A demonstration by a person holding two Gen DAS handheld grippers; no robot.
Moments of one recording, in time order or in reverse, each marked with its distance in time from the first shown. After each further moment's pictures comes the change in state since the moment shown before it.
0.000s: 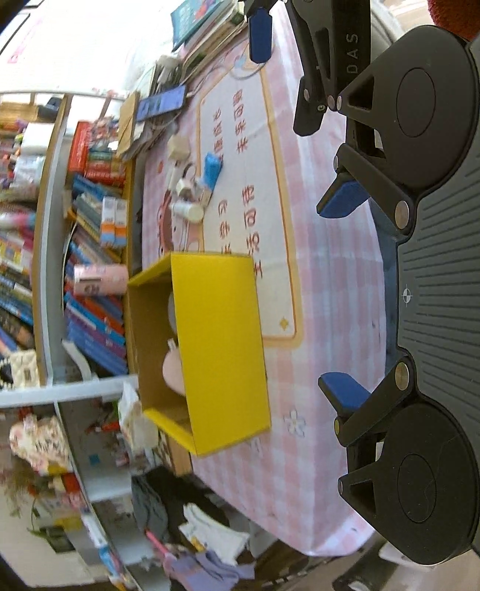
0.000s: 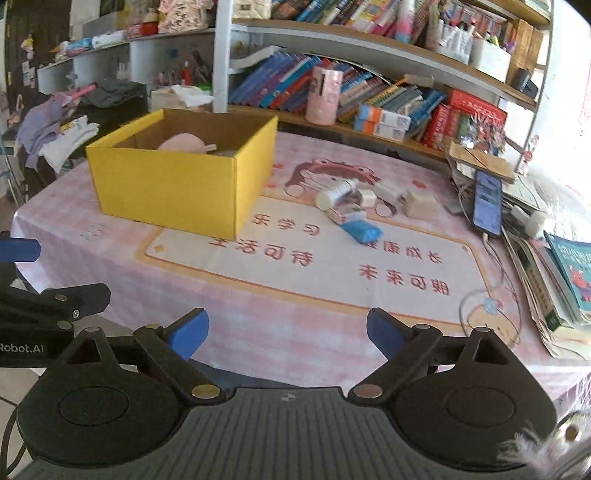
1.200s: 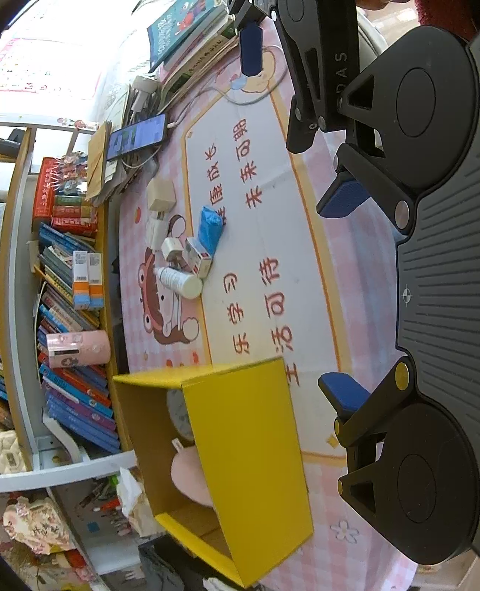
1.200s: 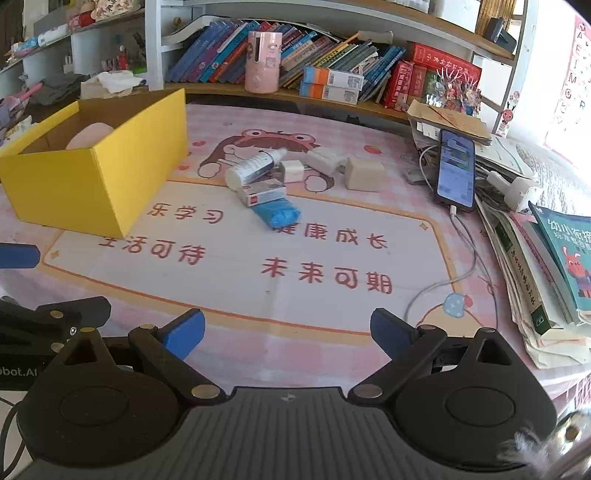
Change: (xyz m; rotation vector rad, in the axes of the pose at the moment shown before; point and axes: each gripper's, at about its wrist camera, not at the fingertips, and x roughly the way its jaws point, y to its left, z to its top) left arm 0.093 -0.089 0.056 0.054 0.081 -0.090; right arm 0.075 -0.110 0.017 0.057 0.086 -0.041
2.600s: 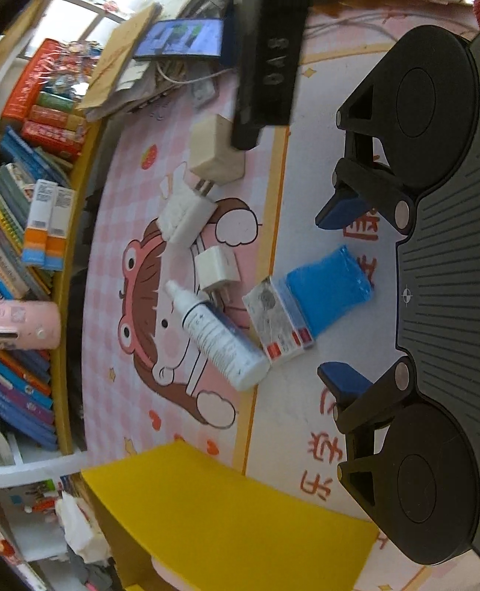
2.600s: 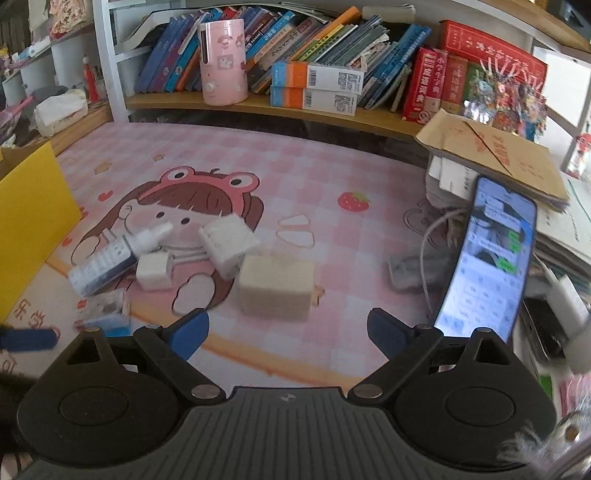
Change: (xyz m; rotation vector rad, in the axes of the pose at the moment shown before) left arm 0.183 -0.088 0.131 -0.311 0.188 0.179; right arm 0.190 -0.157 0.149 -0.085 0.019 0.191
